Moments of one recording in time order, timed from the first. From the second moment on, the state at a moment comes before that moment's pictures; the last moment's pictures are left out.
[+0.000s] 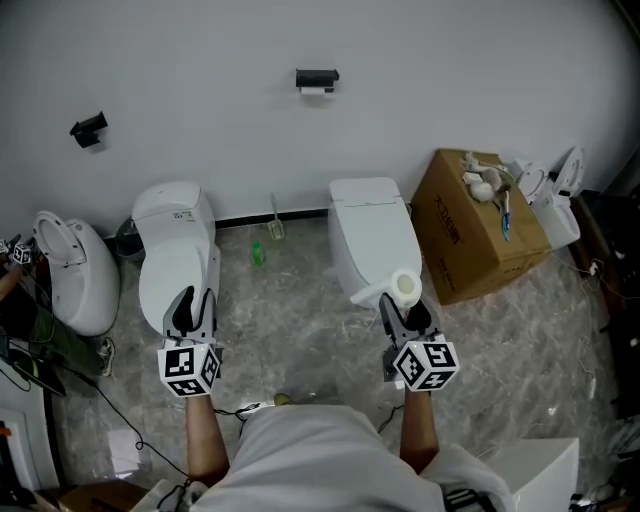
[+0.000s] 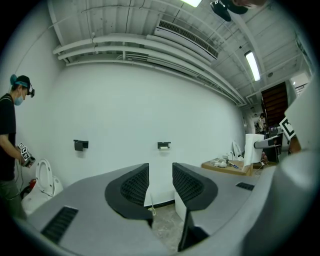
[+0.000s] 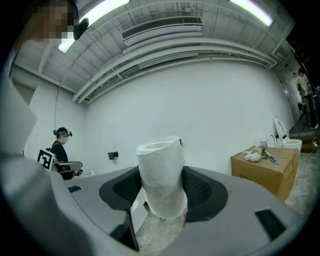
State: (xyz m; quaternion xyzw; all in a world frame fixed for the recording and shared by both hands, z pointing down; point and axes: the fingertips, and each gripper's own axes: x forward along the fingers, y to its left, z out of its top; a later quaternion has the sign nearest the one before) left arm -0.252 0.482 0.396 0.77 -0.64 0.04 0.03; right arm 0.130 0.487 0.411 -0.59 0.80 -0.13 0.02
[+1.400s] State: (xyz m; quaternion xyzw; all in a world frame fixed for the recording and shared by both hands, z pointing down) left arm -0.246 0.315 0.437 0.79 -0.61 0.10 0.05; right arm 0.122 0.317 0.450 -0.58 0.80 -0.14 -0.01
